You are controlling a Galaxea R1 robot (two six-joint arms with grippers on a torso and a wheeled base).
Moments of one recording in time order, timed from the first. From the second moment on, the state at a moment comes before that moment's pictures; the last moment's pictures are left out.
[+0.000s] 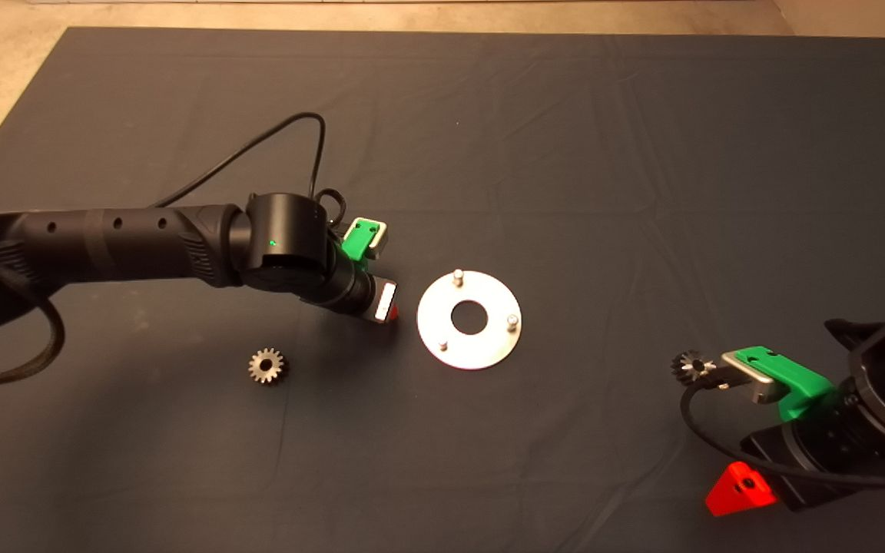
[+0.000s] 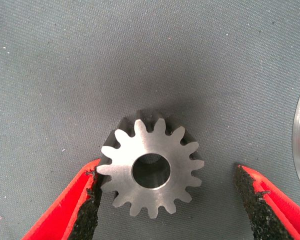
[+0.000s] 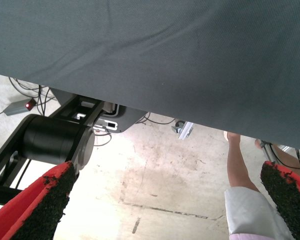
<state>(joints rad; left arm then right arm) -0.24 2.53 -1.02 0.71 1.36 -1.25 0.37 2.17 -0.42 0.01 -1.53 1.56</state>
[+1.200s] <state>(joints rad) -0.24 2.53 -1.02 0.74 1.36 -1.24 0.37 2.17 -0.42 0.01 -1.53 1.56</state>
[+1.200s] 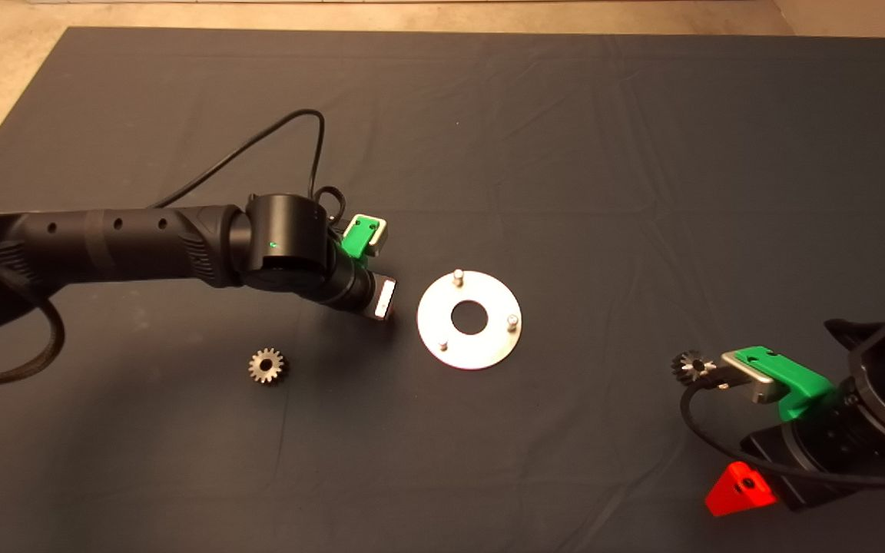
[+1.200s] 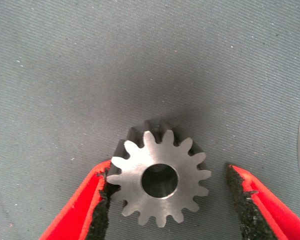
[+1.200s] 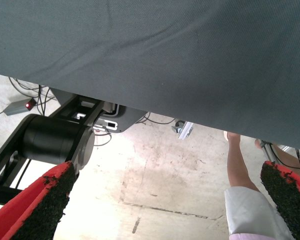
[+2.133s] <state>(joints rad) -0.24 2.53 -1.03 0.74 1.37 -1.23 0.36 2.17 -0.42 0.01 -1.53 1.56</state>
